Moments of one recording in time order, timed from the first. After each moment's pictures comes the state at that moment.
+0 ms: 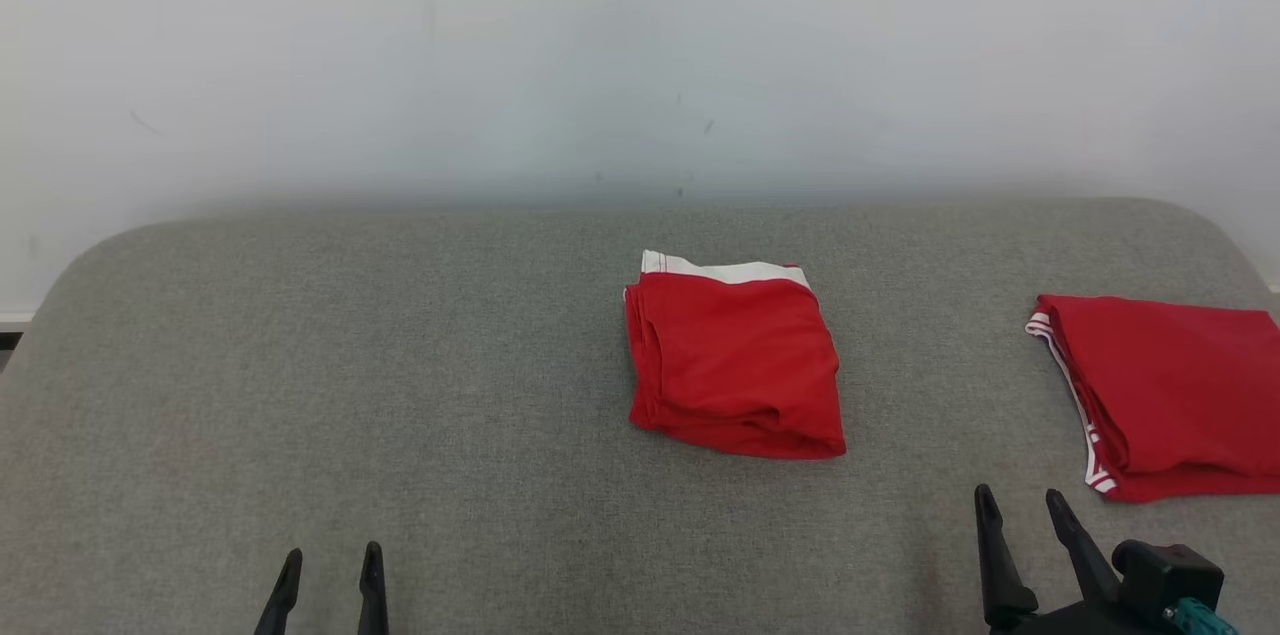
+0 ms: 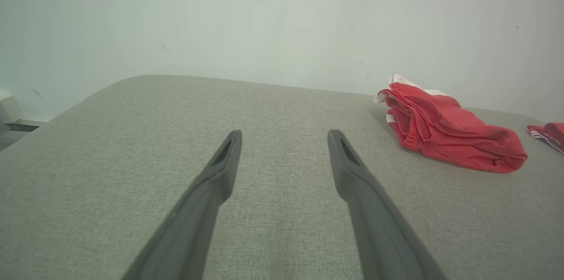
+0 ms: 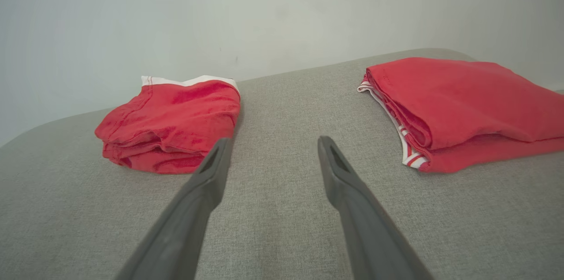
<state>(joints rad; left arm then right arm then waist) 0.08 0.09 -0.02 0.20 -0.23 -0.09 -0.26 0.03 -0.05 -0.09 0.20 0.21 0.13 -0.07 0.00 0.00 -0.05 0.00</state>
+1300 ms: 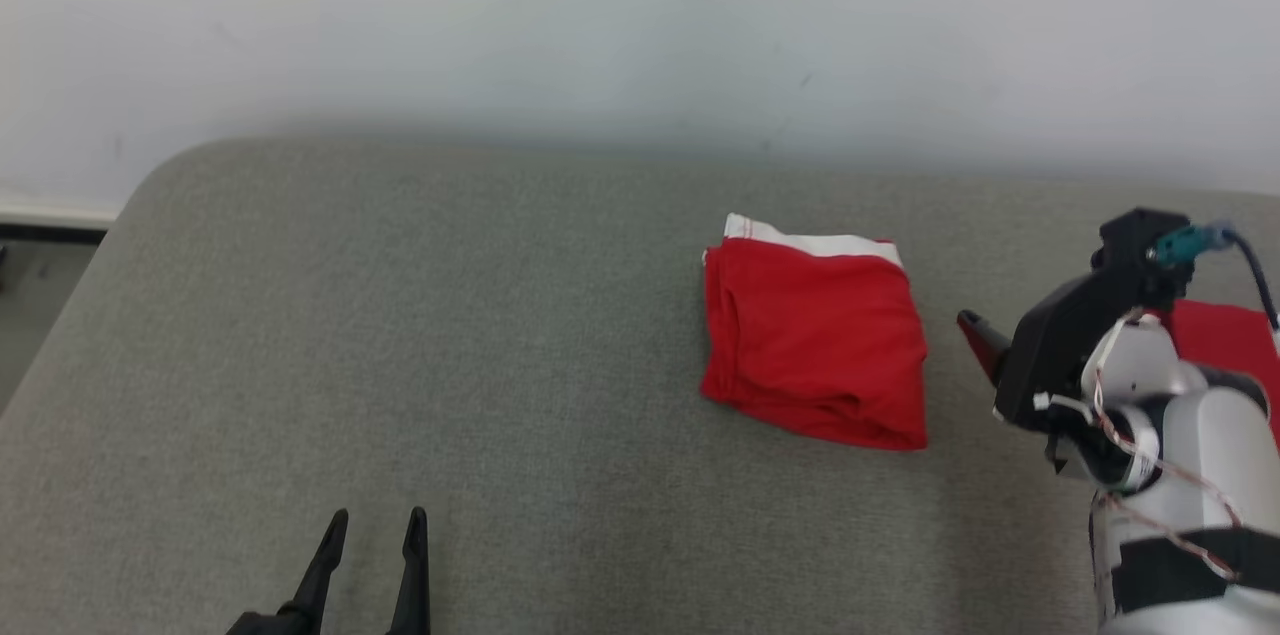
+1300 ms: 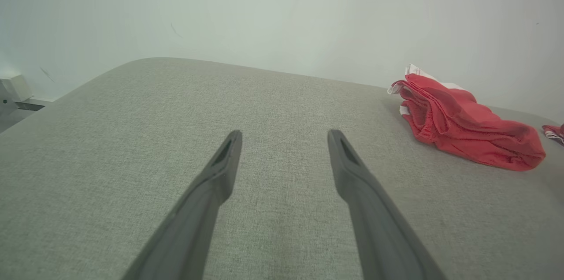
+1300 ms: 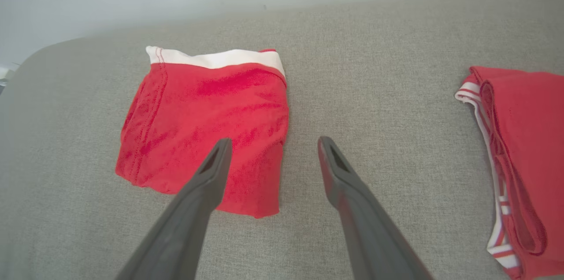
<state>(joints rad) 0.02 0.06 -0.06 0.23 -0.22 -0.13 -0.26 -0.46 -0.05 -0.22 0.23 0.16 0.13 0.83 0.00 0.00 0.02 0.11</state>
